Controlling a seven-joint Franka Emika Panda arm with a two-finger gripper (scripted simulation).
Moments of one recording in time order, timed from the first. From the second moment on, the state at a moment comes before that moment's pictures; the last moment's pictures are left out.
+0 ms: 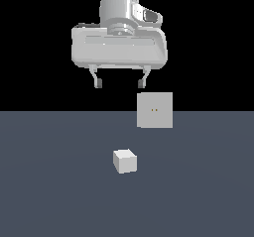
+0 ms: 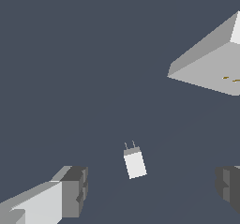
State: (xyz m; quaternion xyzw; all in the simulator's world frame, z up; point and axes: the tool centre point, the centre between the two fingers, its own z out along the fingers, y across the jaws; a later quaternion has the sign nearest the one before) arm -0.021 0.015 0.158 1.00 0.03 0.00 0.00
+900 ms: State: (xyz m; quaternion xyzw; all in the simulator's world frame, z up) arm -0.059 0.010 0.106 0.99 0.11 0.08 -0.01
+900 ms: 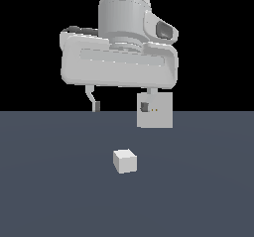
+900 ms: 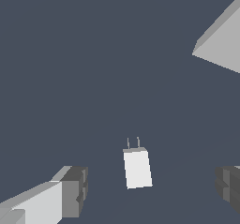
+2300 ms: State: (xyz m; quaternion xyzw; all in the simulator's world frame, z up) arm -0.077 0.004 0.054 0.98 0.16 0.14 -0.02
